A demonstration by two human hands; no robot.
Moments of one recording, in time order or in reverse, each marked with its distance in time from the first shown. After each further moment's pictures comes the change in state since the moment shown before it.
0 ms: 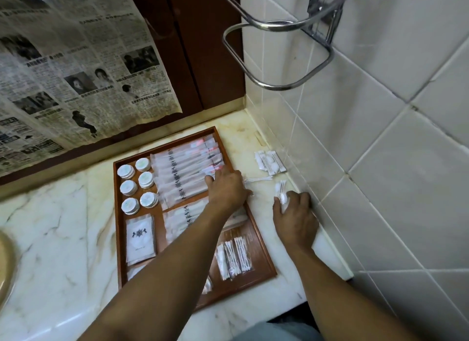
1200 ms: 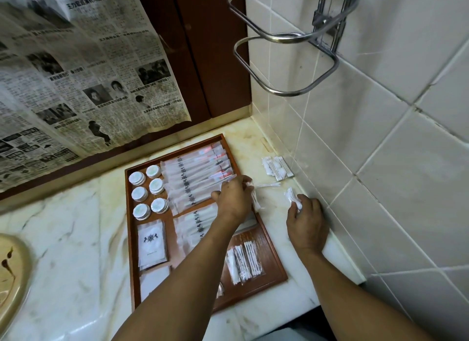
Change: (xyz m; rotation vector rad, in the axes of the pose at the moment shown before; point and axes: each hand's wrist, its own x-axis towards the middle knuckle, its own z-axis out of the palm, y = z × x) left_hand -0.020 -0.005 0.001 -0.532 0.150 -0.095; right_hand 0.001 0.004 0.005 0.221 0.091 0.077
